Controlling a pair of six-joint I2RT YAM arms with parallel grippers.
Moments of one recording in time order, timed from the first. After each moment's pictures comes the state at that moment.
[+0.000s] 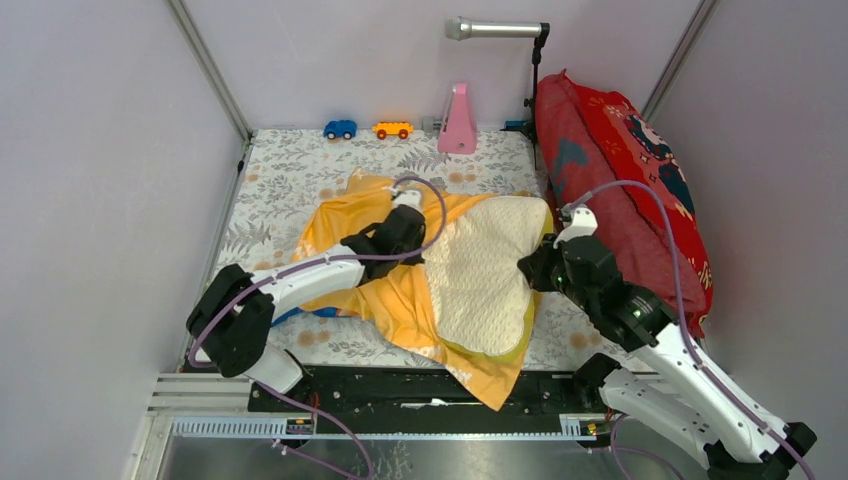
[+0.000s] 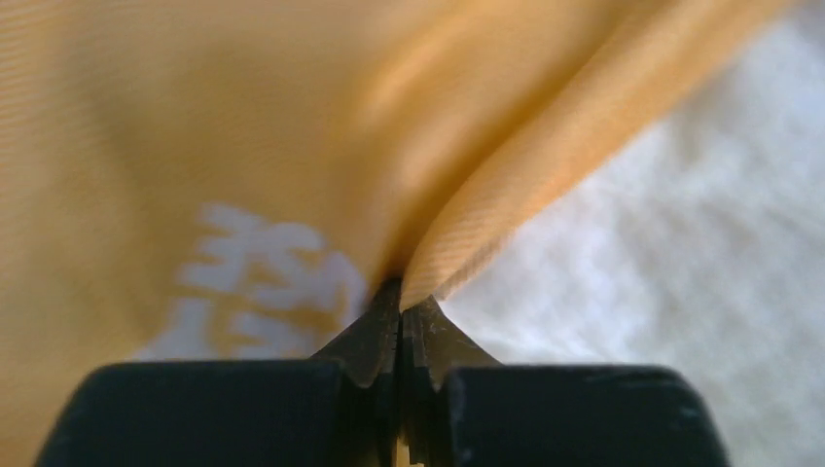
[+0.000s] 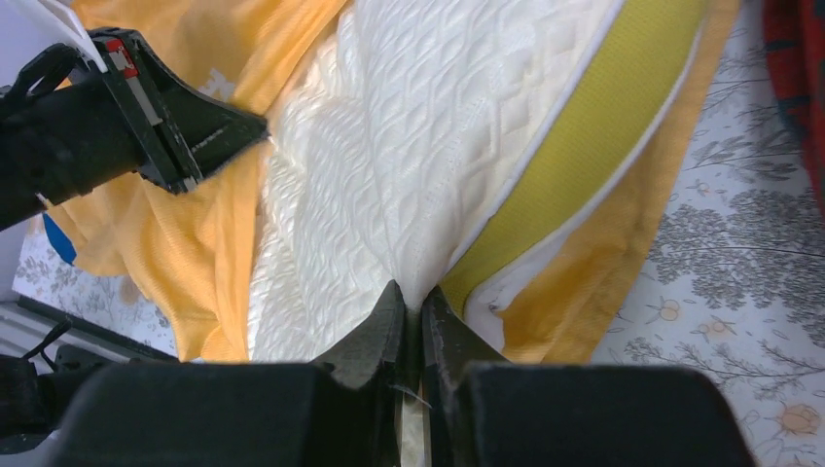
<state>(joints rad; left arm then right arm) -0.80 1.52 0.96 -0.19 -0.25 -0.49 0.67 0.72 0.80 -0.61 0.20 0.57</state>
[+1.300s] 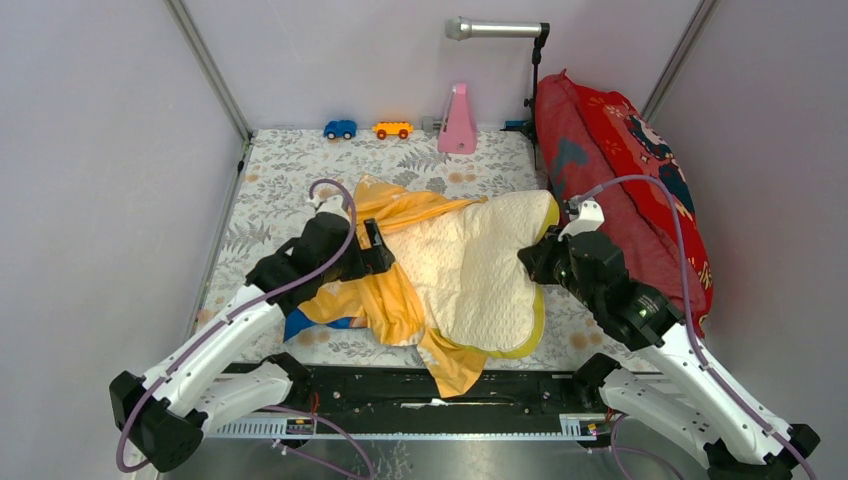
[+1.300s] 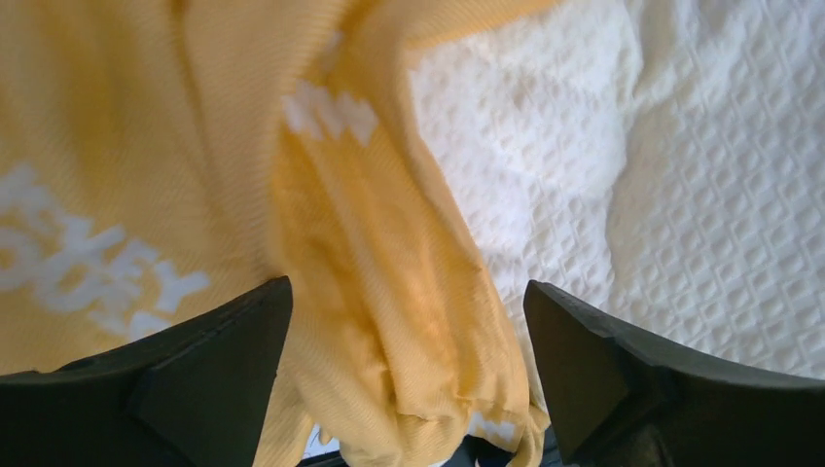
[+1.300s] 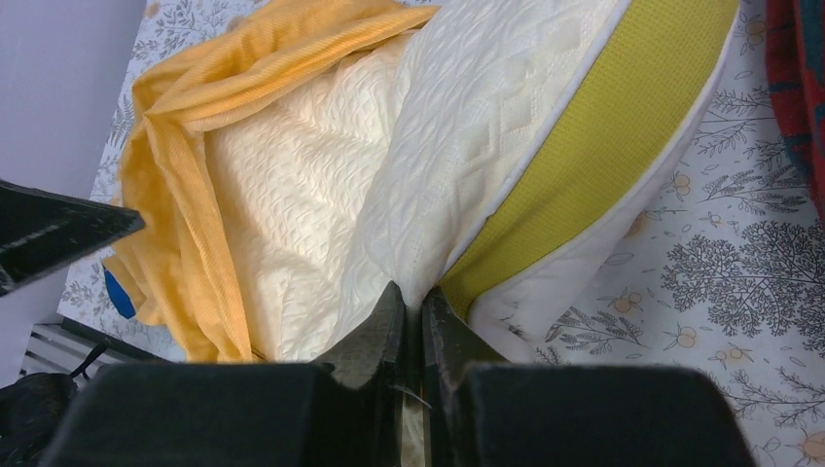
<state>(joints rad) -0.61 0.95 0.84 -0.58 -0.07 -0.69 0.67 0.71 0.85 -0.60 0.22 0.59</state>
